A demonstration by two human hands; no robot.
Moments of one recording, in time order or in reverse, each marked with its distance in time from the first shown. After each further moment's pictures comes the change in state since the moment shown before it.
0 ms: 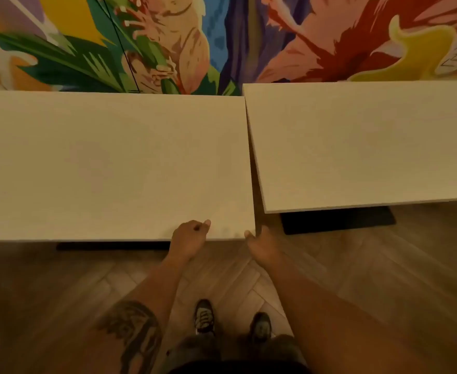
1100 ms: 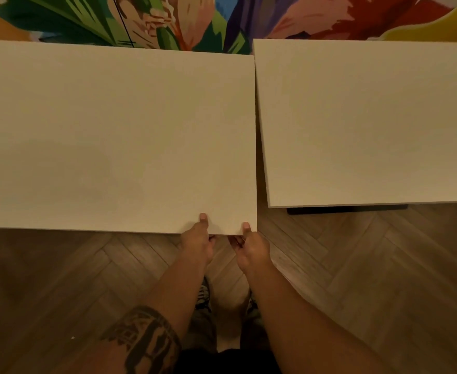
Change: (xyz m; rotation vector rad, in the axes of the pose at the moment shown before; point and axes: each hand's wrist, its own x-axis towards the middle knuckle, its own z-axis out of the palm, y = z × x) left_hand 0.047 0.009 0.076 -1.301 0.199 -0.824; right_hand 0.055 0.011 0.051 1.194 0.057 0.510
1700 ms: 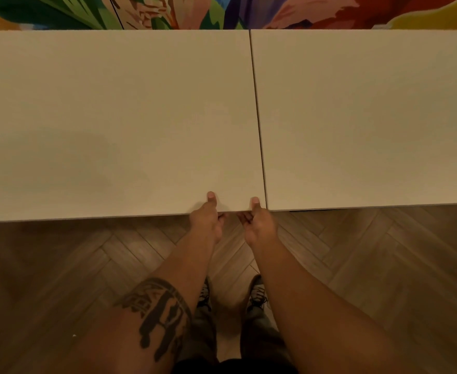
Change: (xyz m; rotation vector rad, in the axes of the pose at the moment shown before) left_hand 0.005 0.018 0.066 -0.052 -0.049 0.026; right_hand 0.036 -0.054 0.031 0.043 -0.007 -0.078
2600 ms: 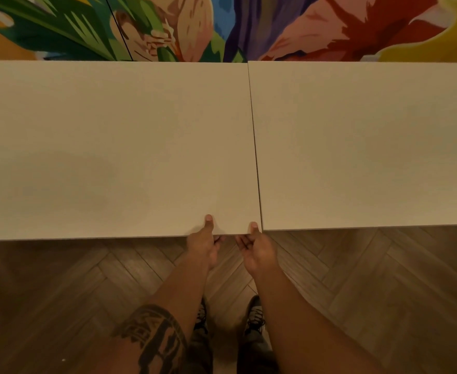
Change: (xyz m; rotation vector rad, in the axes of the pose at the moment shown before) left_hand -0.001 -0.010 -0.014 0.038 -0.049 0.019; right_hand -0.020 -0.006 -0.016 0.005 -0.091 0.065
